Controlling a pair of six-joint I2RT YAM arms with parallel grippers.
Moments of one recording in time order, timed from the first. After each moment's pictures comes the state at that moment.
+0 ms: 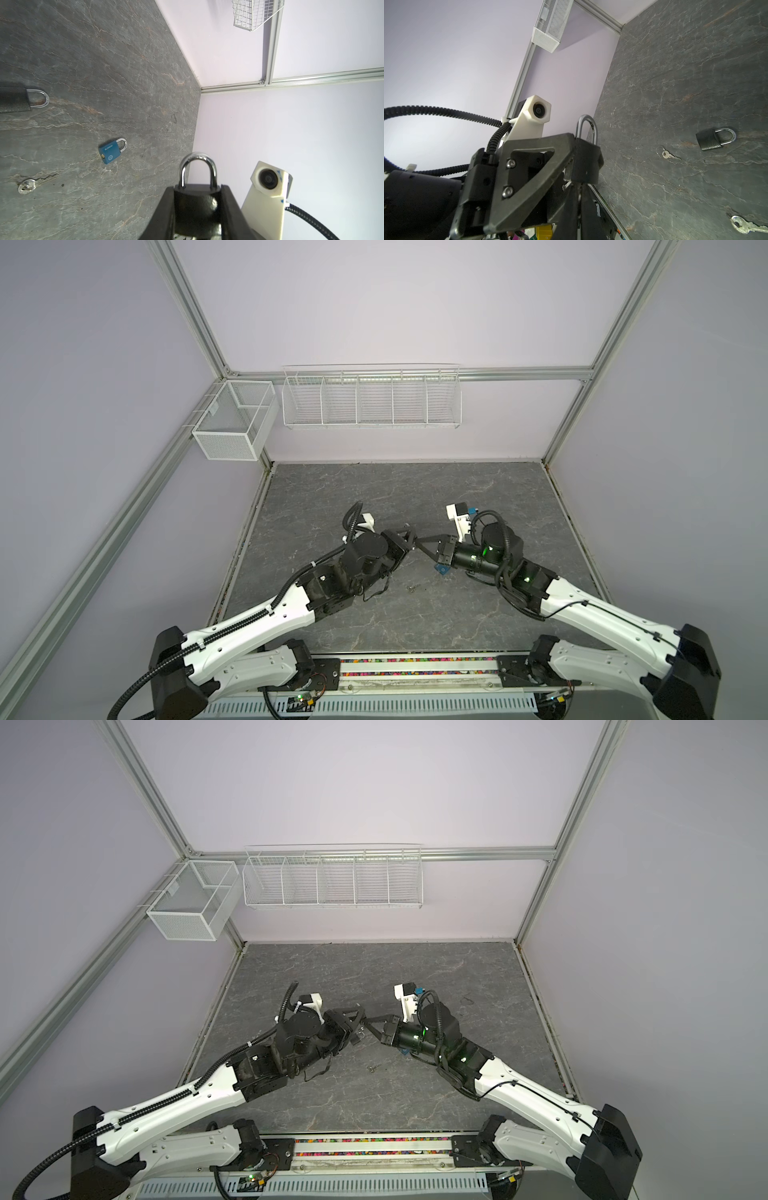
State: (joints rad) left arm -1.05 1.06 0.88 -0.14 -0.28 -1.49; right arm 0.84 1.06 0.74 0.16 -0.33 1.07
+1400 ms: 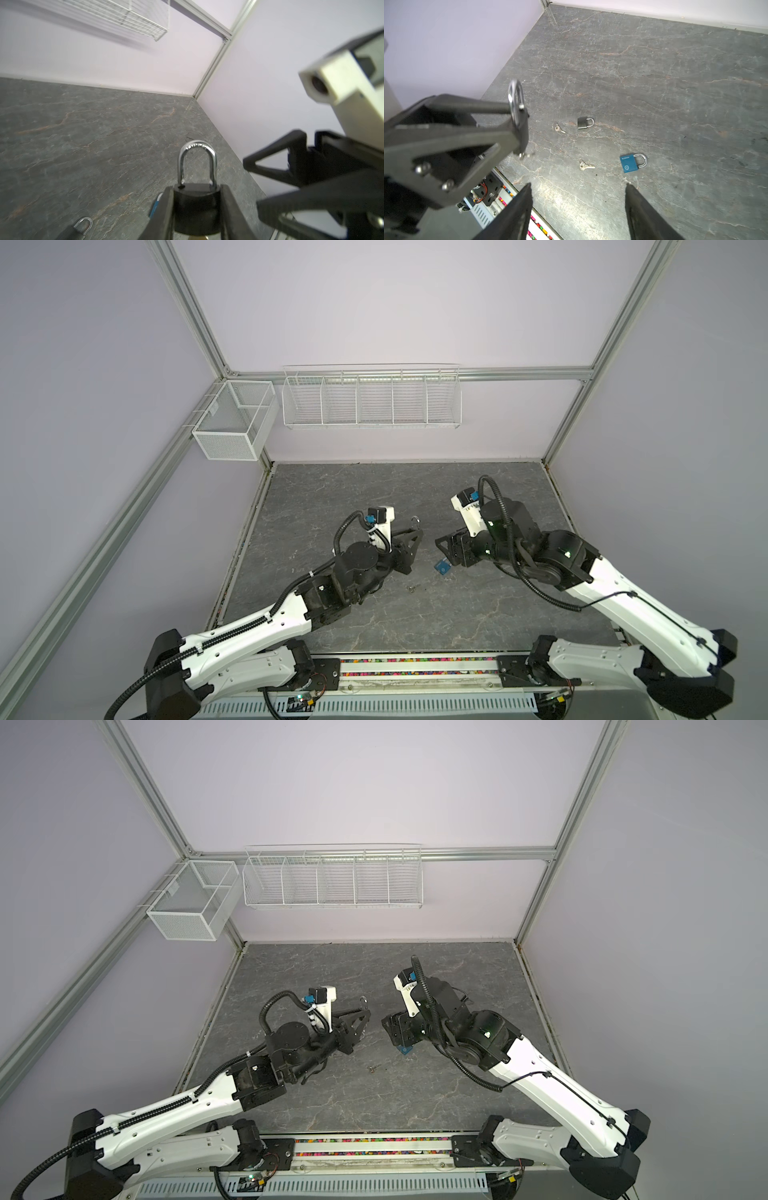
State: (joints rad) left arm -1.11 1.01 0.76 0.15 -0.27 -0.47; right arm 0.89 1.14 1.35 -0.90 0.07 0.40
